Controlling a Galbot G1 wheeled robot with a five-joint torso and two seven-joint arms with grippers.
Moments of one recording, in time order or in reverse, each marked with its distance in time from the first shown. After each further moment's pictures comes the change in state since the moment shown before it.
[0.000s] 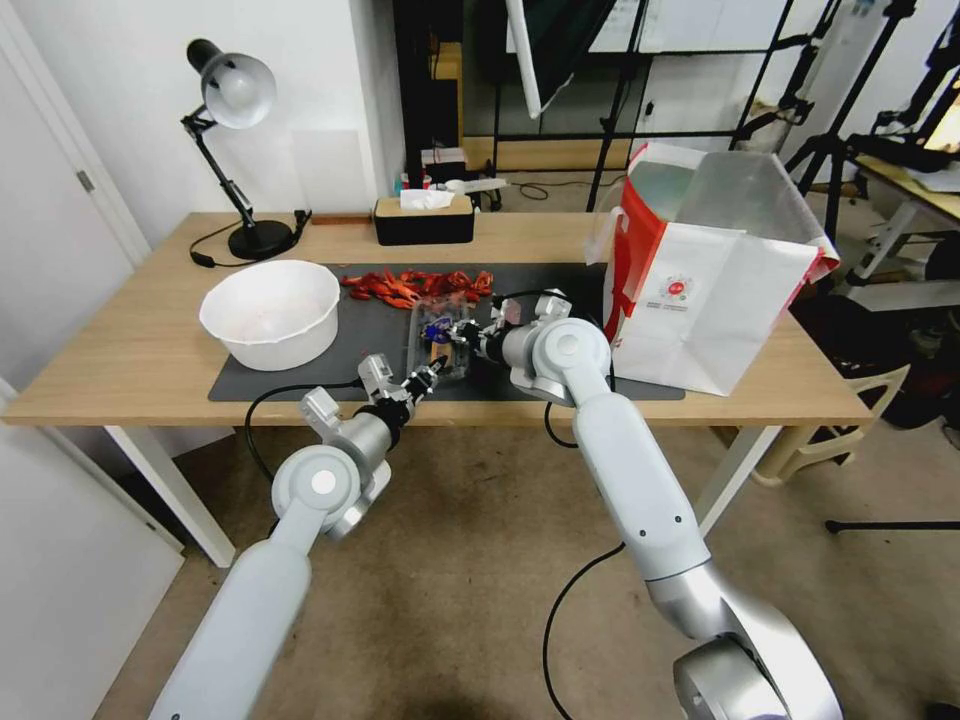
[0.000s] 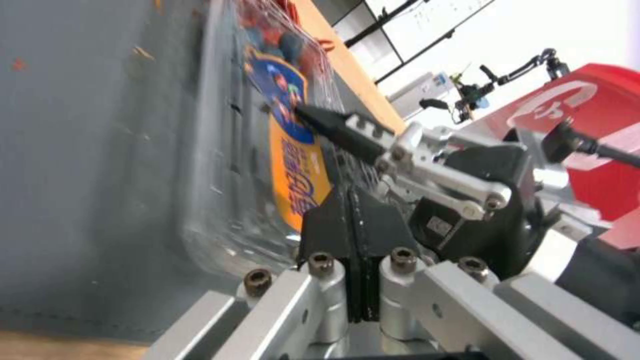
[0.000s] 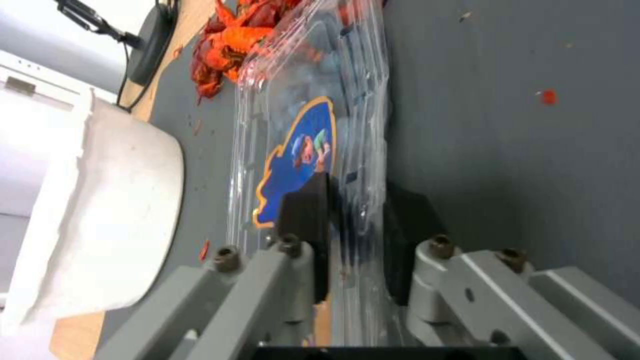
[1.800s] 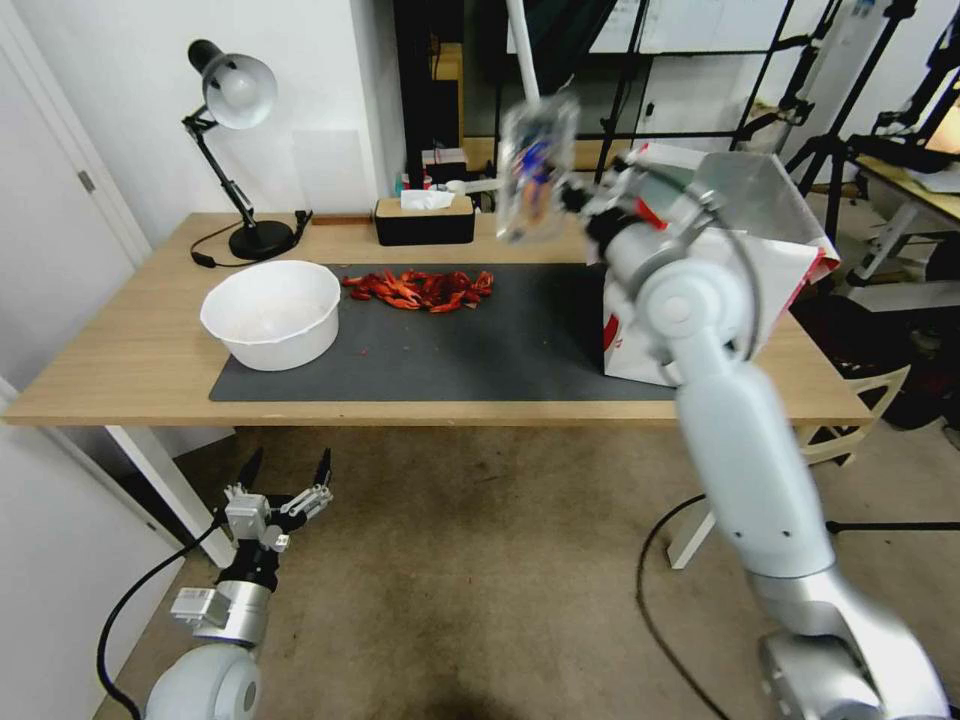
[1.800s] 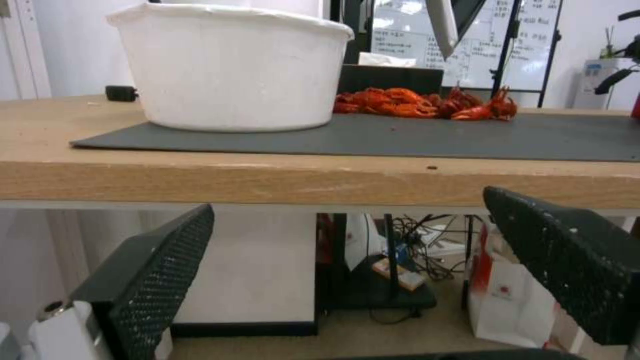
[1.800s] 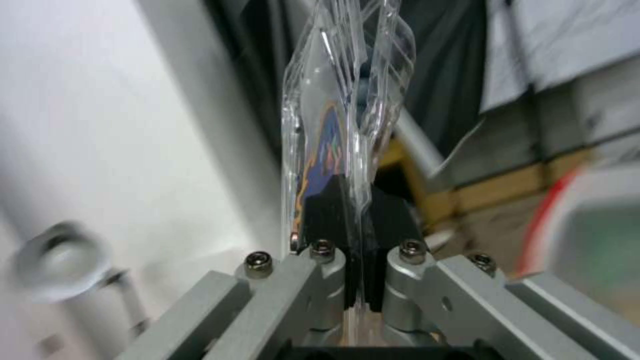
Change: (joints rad) left arm 0.562 -0.004 -0.305 0.034 0.937 -0.713 0.328; right arm 0.083 -0.308 0.136 0.368 -0.411 0.328 -0.276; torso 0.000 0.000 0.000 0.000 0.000
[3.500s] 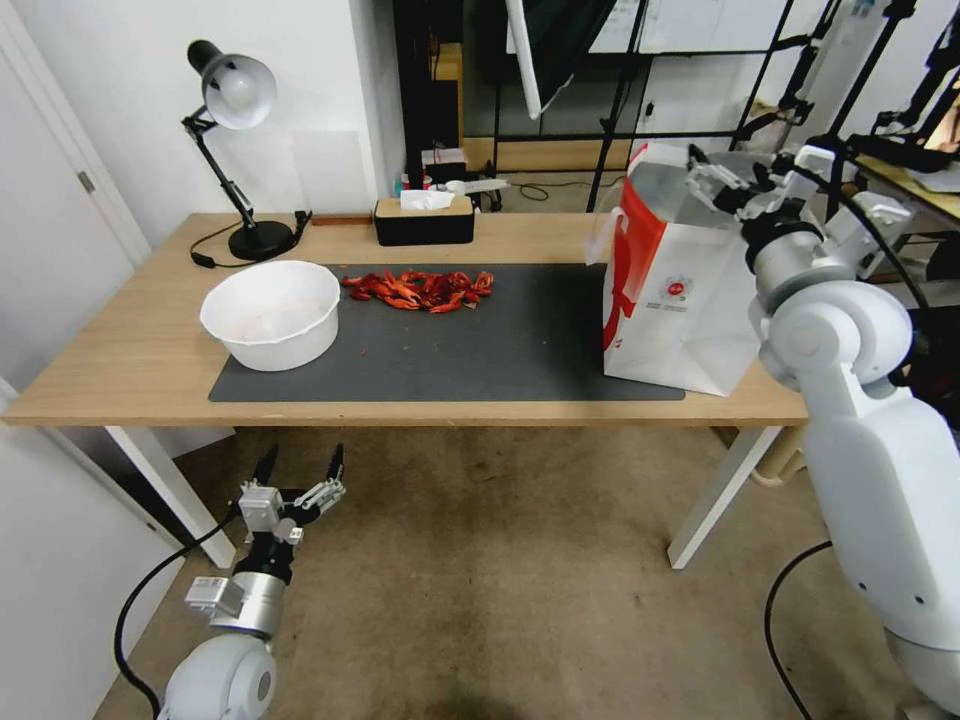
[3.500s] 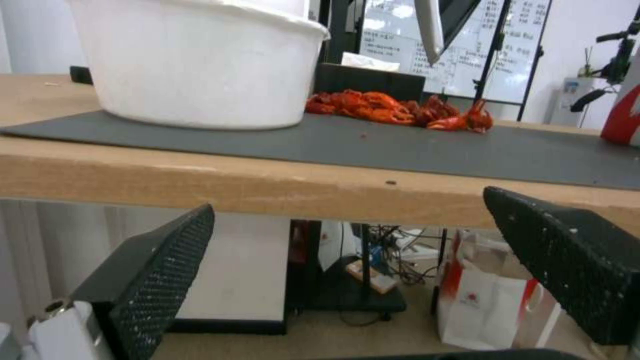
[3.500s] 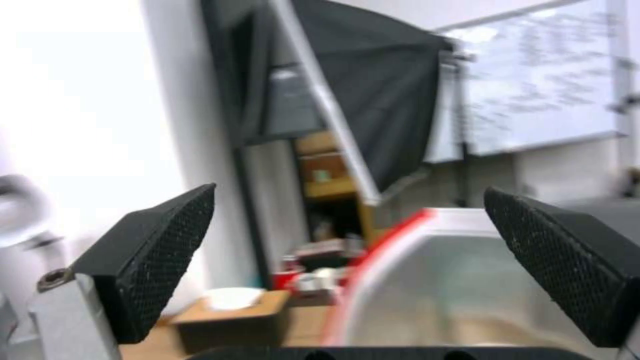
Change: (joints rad) left arm -0.034 -0.001 0.043 -0.017 -0.051 0.047 0.004; right arm -0.246 -0.203 0.126 0.175 -0.096 0.071 -0.150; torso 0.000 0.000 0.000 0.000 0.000
